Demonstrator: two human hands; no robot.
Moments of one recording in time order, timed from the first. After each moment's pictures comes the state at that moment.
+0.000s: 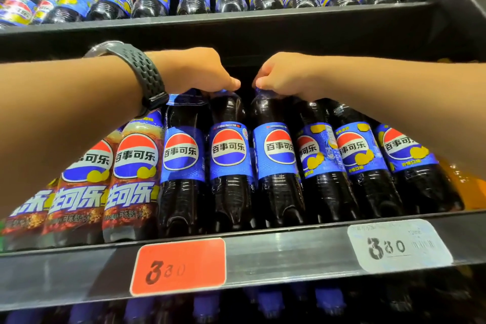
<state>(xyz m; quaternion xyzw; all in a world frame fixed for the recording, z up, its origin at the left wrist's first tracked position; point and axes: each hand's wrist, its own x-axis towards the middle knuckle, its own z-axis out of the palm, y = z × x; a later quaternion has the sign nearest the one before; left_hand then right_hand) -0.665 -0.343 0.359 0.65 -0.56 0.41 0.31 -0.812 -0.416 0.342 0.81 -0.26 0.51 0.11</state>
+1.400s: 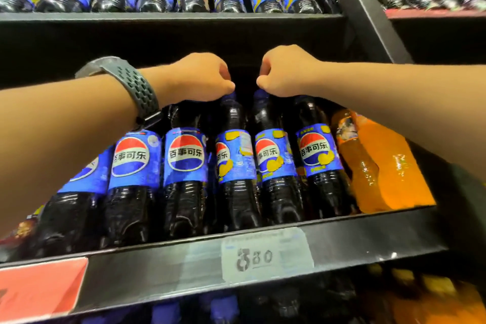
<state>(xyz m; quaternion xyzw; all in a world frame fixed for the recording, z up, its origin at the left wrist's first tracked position) -0.768 -0.396 0.352 0.53 -0.63 0.47 0.31 -0.931 -0.448 0.345 0.70 -0.38 0.50 0.33</state>
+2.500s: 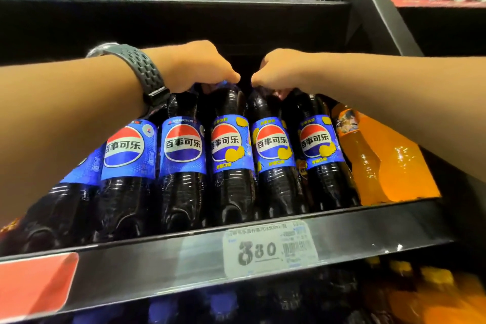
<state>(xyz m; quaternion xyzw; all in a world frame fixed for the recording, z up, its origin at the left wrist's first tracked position) -0.774 -0.407 0.356 0.56 -0.65 0.30 0.42 -0.915 -0.456 0.341 0.75 -0.39 0.51 0.11</state>
